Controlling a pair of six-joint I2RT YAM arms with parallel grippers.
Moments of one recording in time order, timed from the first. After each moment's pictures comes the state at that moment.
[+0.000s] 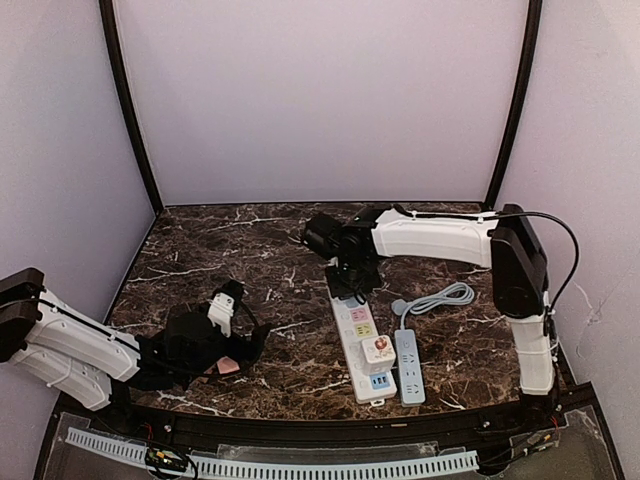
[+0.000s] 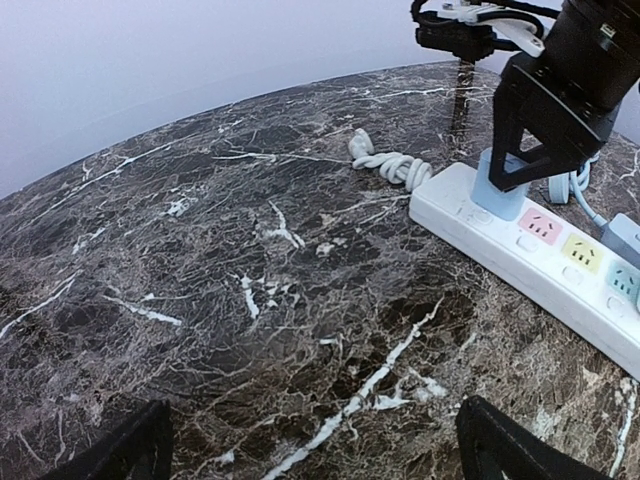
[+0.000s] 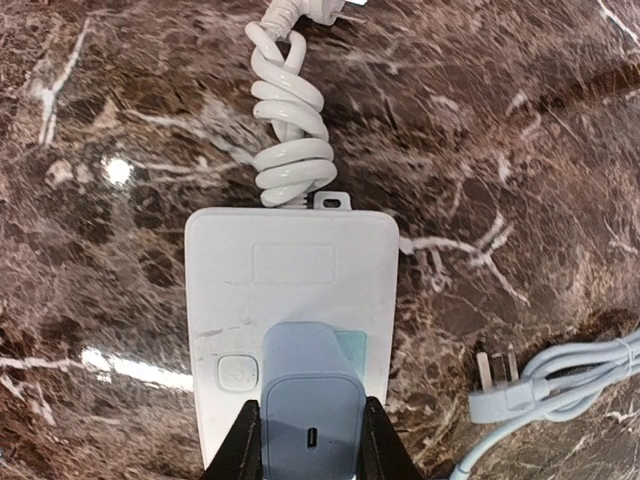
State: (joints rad) left arm -1.10 1.30 0.24 0.66 -0.59 -0.19; right arm 0.96 2.12 1.76 -1.01 0.33 0.70
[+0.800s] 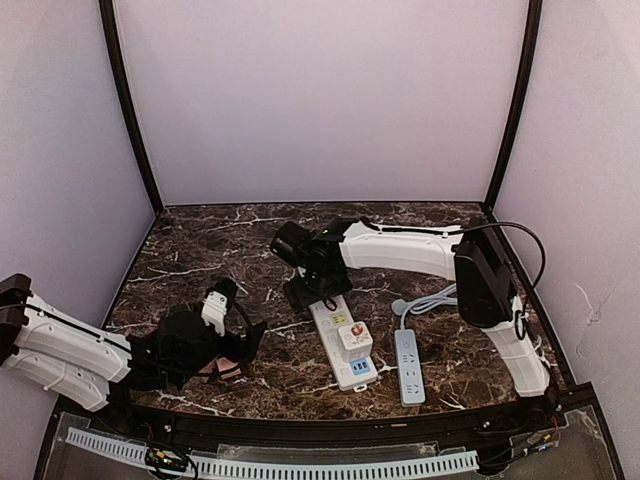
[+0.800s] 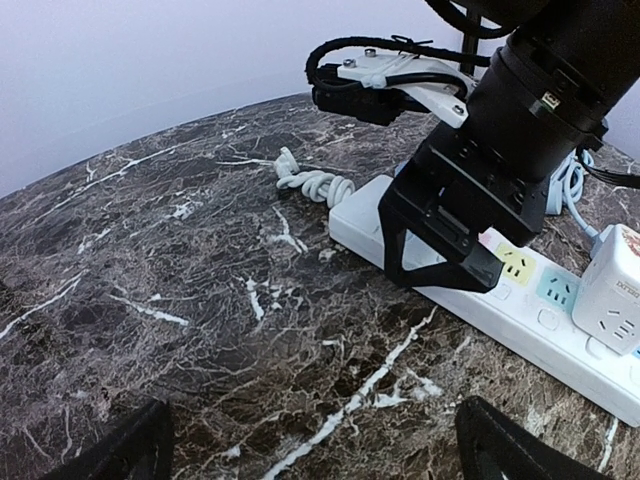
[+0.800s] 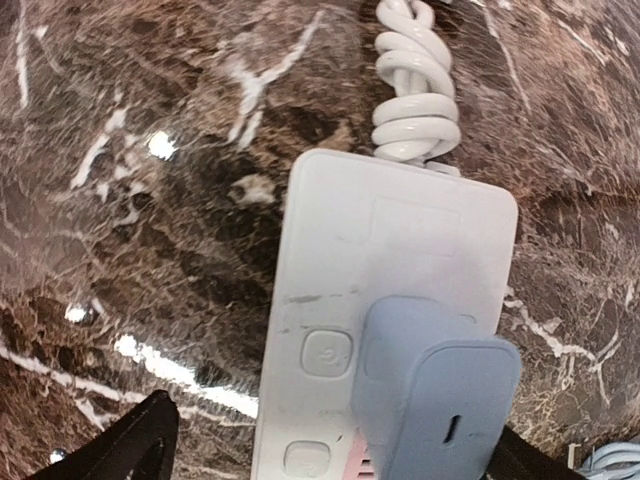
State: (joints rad) left arm -1.10 1.22 0.23 0.62 -0.59 -0.21; right arm 1.02 2.33 2.02 -0.95 0.28 0.51
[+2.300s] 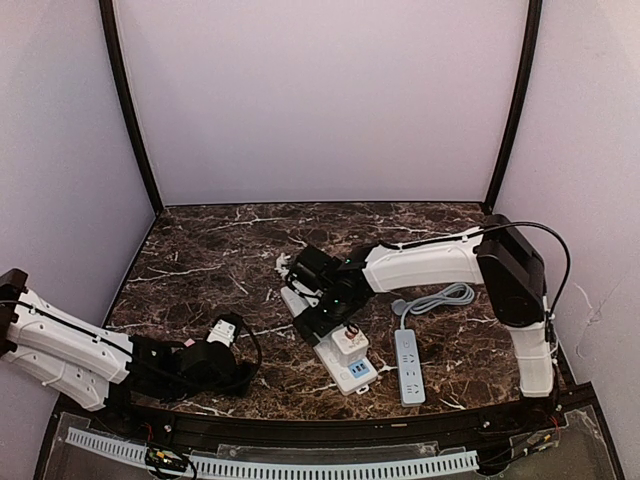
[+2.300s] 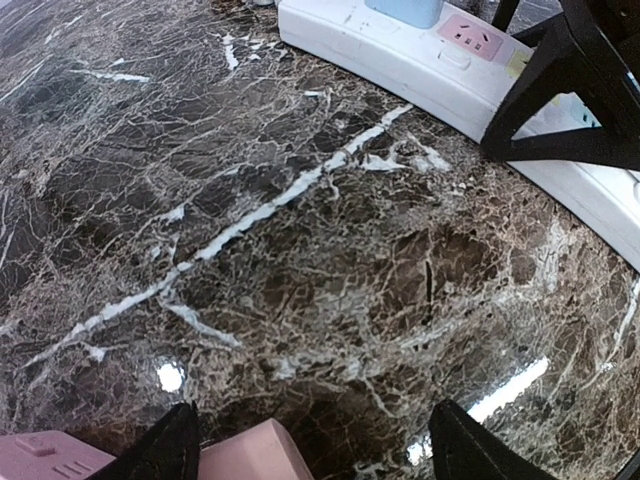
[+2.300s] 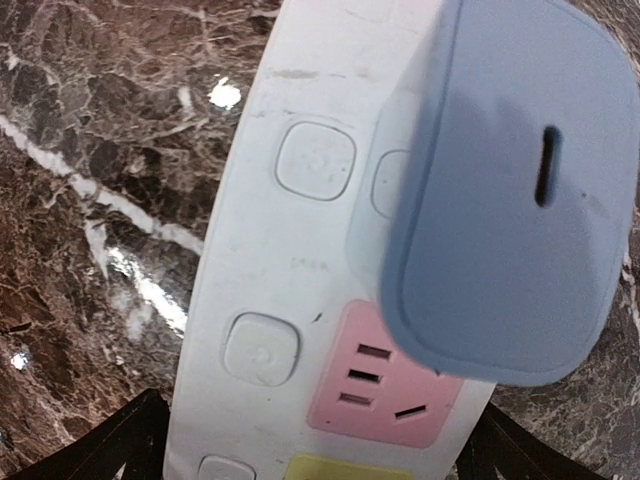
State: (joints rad) left arm -1.29 1.20 0.36 -0.12 -0.56 -0.72; right arm 1.06 2.13 1.58 -0.65 0.09 0.24
